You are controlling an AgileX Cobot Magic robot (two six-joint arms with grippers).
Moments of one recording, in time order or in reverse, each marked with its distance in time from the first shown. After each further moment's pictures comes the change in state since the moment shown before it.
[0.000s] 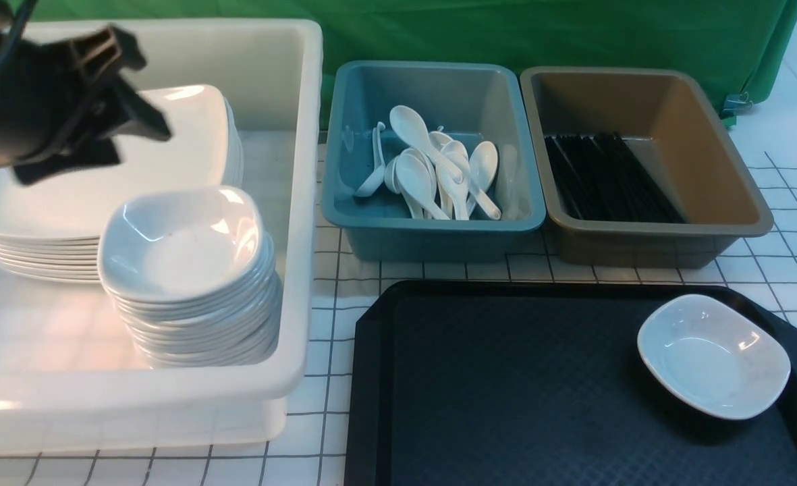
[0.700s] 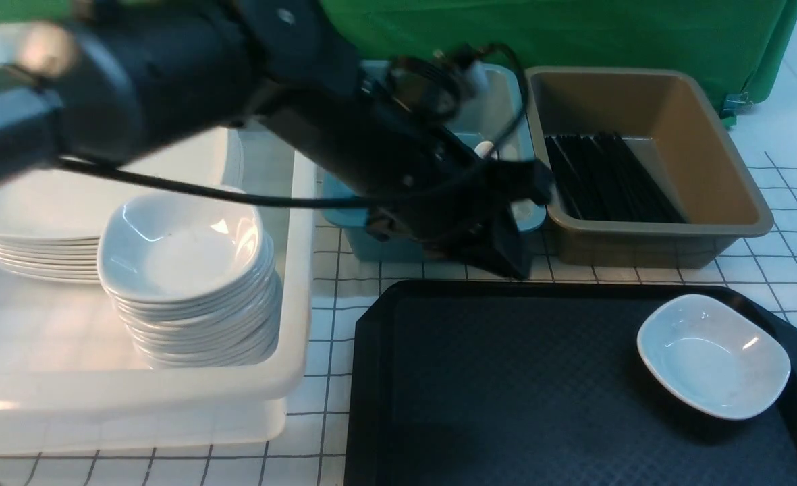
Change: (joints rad) right arm 0.000 0.000 0.000 0.055 0.074 0.000; left arm -0.554 0.567 -0.364 -0.143 0.142 0.159
